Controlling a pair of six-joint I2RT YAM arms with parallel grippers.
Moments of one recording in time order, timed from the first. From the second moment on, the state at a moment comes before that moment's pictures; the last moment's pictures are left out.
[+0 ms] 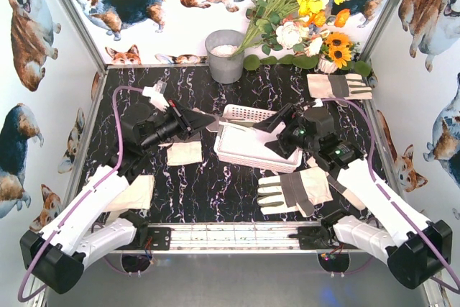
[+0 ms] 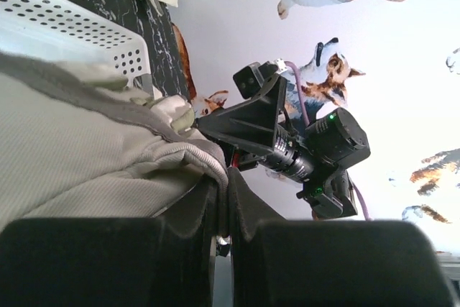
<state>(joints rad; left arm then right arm) -0.47 0.95 0.86 -0.01 0.40 -1.17 0.46 0.98 0.82 -0.35 -0.26 1.23</state>
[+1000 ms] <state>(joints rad) -0.52 1.02 0.85 0.15 0.38 -1.17 0.56 1.18 0.85 -0.08 -0.01 1.48</state>
